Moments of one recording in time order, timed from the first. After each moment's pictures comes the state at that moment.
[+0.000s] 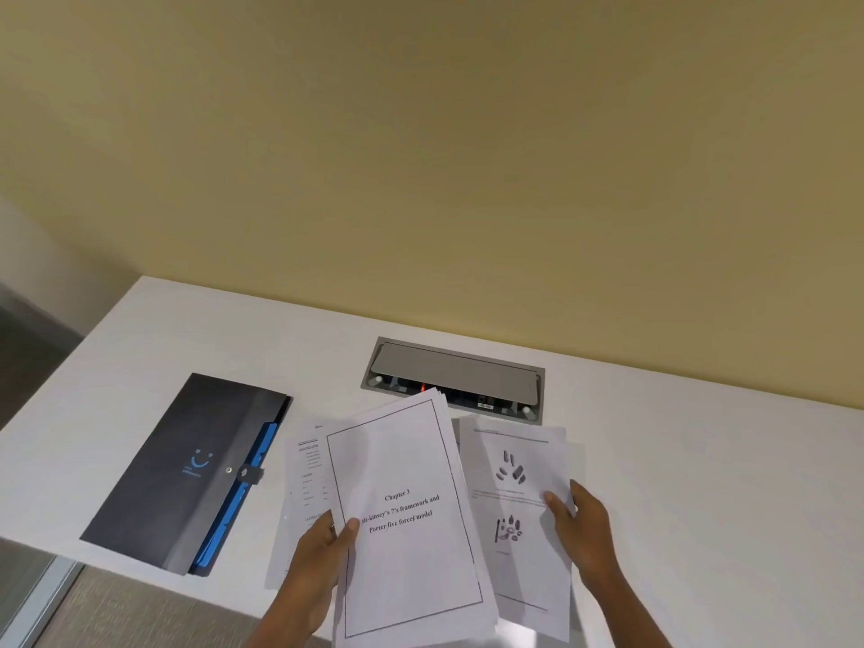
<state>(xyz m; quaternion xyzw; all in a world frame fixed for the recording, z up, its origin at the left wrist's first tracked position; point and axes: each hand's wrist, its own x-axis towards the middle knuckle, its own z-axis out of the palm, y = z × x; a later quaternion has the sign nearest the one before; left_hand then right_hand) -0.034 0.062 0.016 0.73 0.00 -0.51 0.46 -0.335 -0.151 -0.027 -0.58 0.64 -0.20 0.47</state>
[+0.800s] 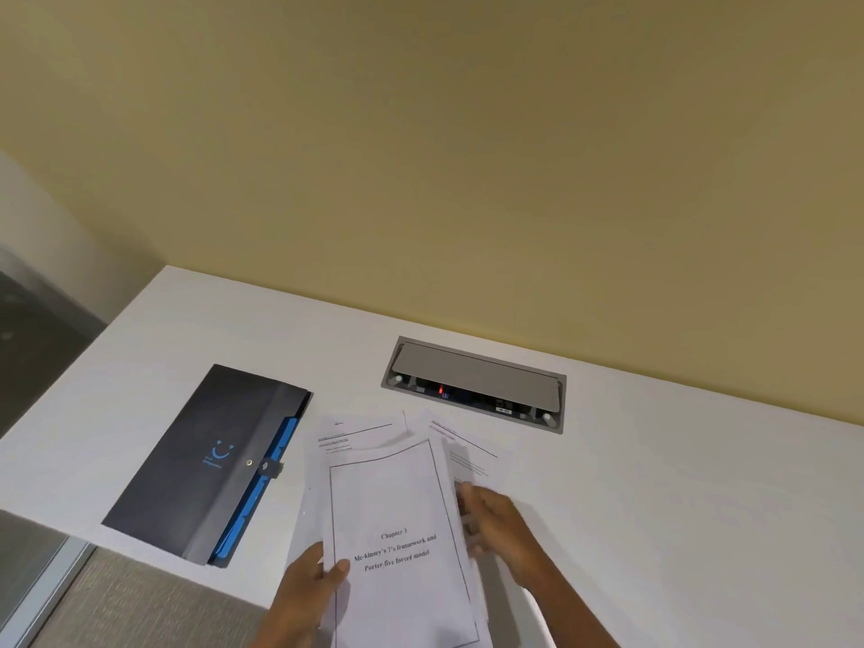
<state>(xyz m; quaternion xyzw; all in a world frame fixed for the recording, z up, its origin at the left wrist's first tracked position) -0.004 0.108 0.006 0.81 -0.07 -0.50 0.29 -0.214 -0.099 -0.009 -0.55 0.50 -0.02 0.67</state>
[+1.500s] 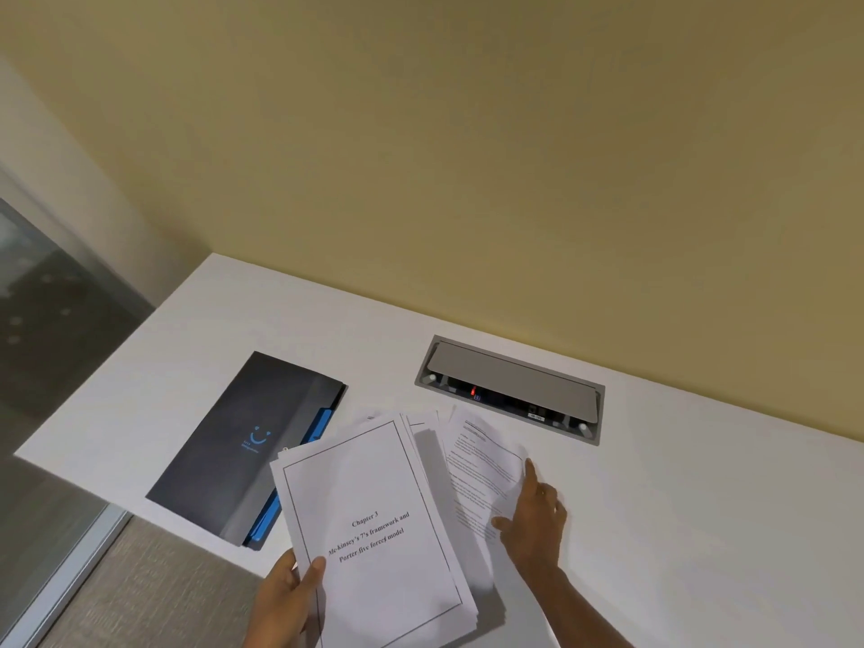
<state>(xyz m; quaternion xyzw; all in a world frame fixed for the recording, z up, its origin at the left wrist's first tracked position) 0.023 0.160 0.008 0.80 0.09 -0.42 0.43 -0.191 -0.102 -0.046 -0.75 0.60 0.04 0.28</state>
